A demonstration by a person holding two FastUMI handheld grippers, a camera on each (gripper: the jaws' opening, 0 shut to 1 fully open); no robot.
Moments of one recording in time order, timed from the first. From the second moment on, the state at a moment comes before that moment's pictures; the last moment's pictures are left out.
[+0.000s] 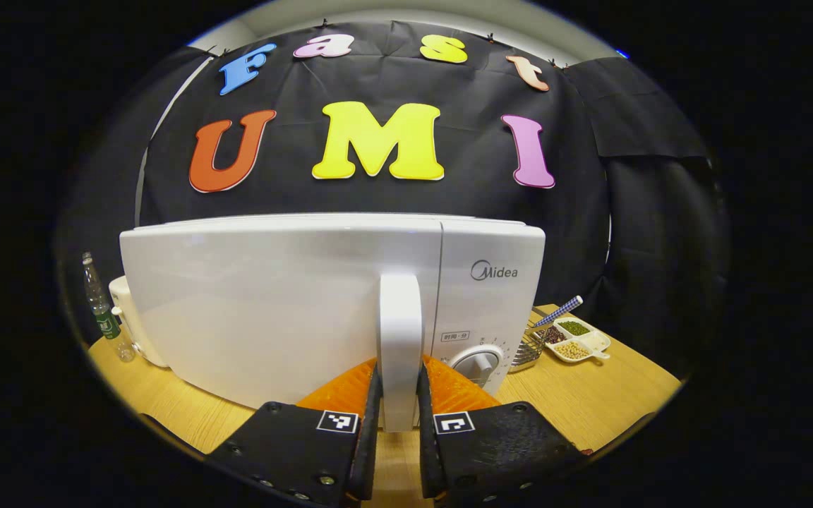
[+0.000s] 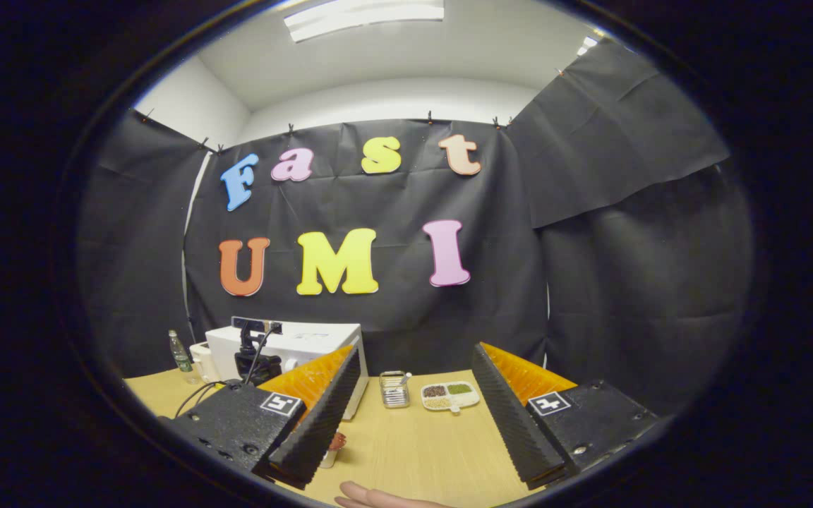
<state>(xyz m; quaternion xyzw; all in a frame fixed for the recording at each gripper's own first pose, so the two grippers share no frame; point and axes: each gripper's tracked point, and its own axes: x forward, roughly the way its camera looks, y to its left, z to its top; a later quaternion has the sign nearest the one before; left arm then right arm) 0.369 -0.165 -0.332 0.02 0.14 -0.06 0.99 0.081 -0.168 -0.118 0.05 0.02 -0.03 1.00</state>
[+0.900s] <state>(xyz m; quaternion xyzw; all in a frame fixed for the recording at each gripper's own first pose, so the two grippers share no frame) 0.302 -0.149 -0.328 -0.01 0.14 -0.11 0.98 0.056 -0.153 -0.125 0.03 0.05 -0.01 1.00</state>
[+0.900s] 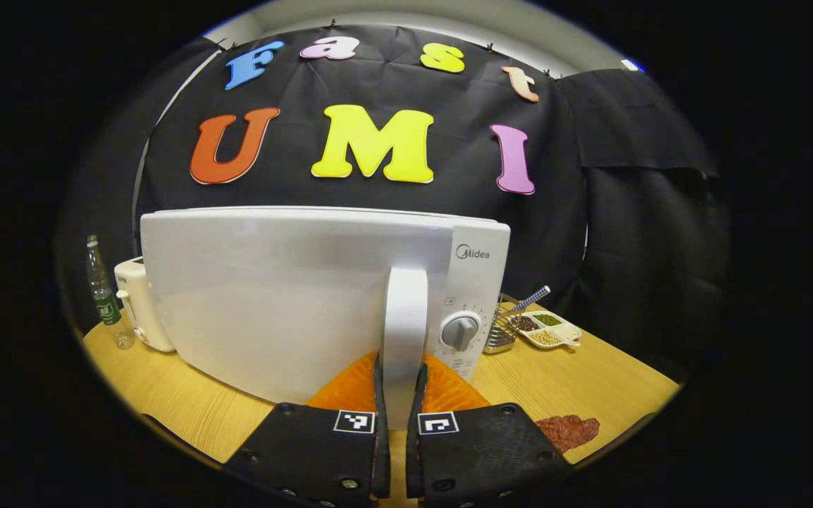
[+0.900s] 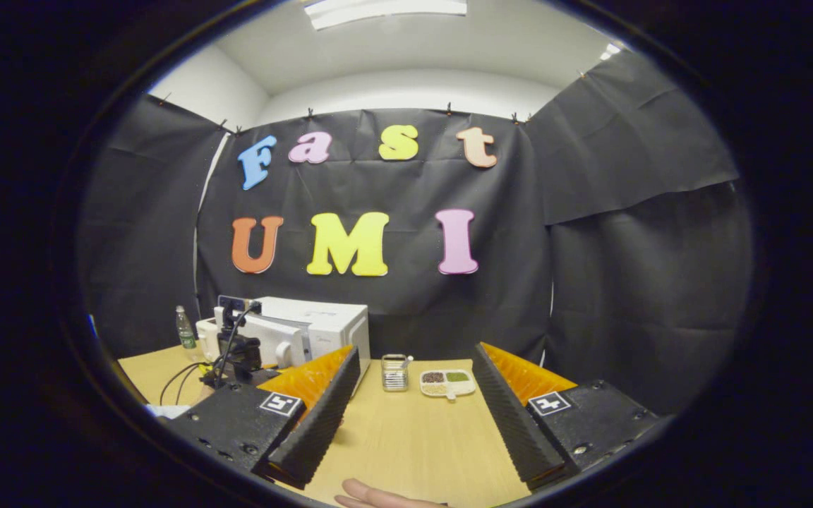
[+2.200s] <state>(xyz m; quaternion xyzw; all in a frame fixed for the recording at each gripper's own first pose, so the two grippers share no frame) 0.112 0.147 -0.306 -0.01 0.09 -0.03 1.00 0.012 -0.041 -0.151 -0.03 0.12 0.05 0.99</state>
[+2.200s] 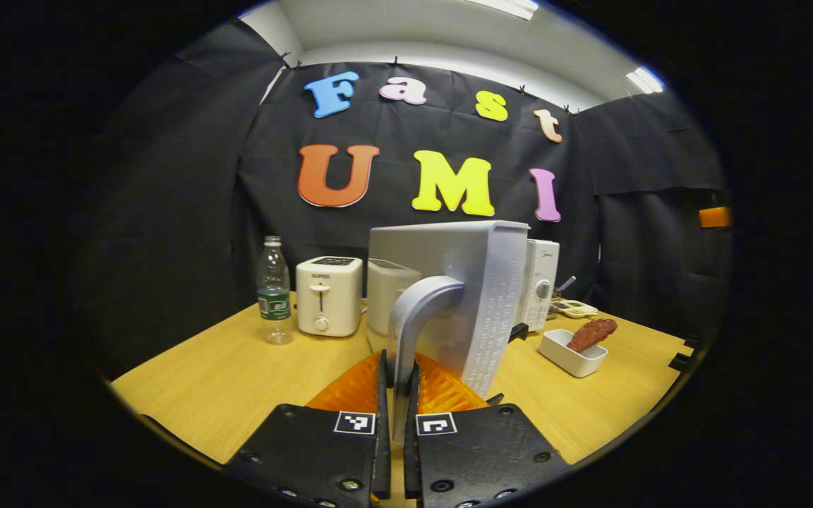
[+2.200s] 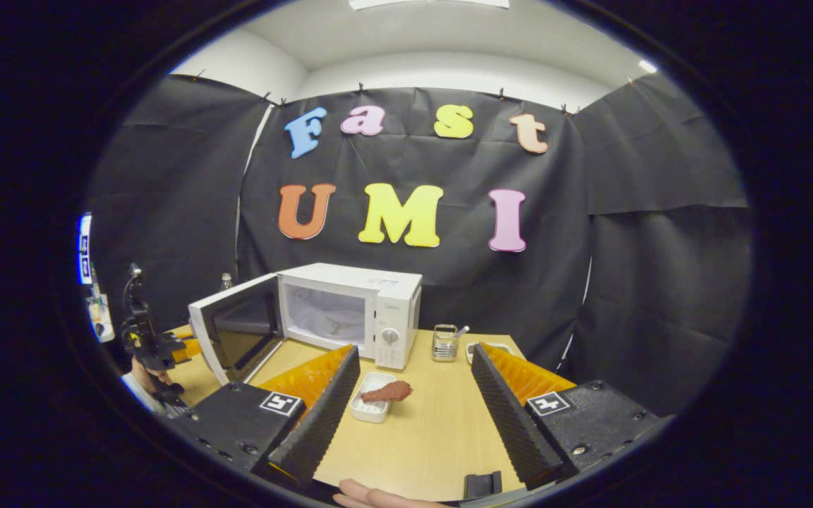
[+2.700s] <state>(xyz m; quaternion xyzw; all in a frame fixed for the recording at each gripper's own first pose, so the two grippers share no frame) 0.109 0.196 -0.303 -0.03 0.11 -0.06 0.99 0.025 -0.019 -0.187 -0.01 0.16 0.08 0.98</state>
